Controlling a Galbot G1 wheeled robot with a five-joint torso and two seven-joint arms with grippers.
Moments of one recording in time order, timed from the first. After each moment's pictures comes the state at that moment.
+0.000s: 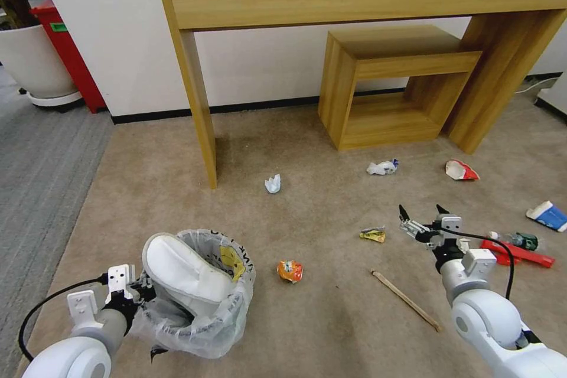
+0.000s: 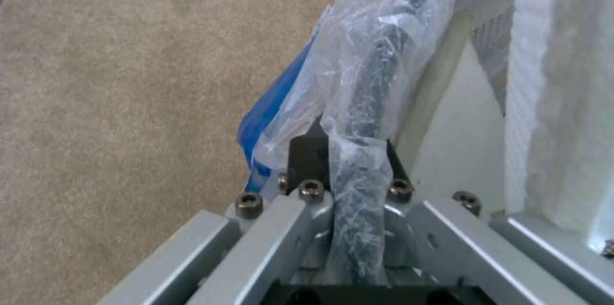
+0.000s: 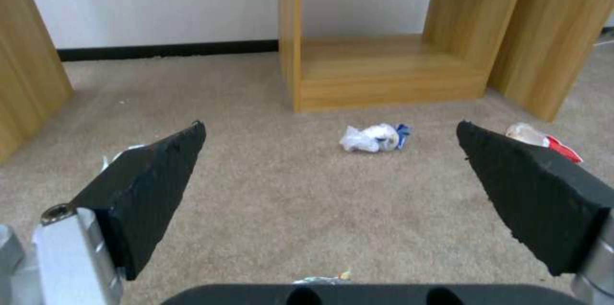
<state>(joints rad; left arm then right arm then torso) 1.66 -1.26 -0.79 -2.21 -0.61 0.67 -0.17 -1.38 0.89 0.46 1.87 0.62 0.02 0.24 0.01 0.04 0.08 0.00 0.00</state>
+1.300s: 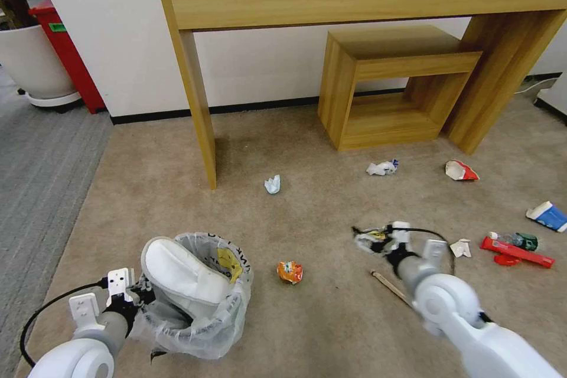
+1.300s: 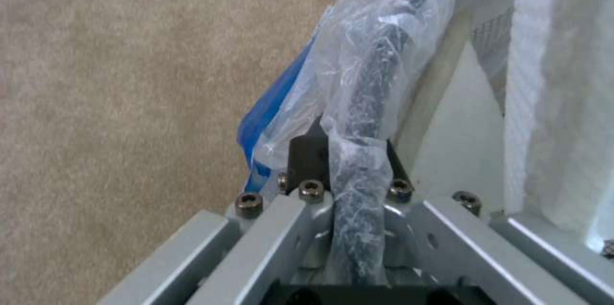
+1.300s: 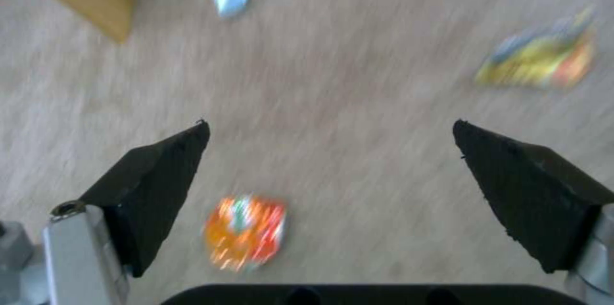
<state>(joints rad) 1.65 -1.30 -0.79 -2.16 -0.58 0.66 -0.16 -1.13 0.95 0.12 1.87 1.16 -0.40 0.49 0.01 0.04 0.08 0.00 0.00</state>
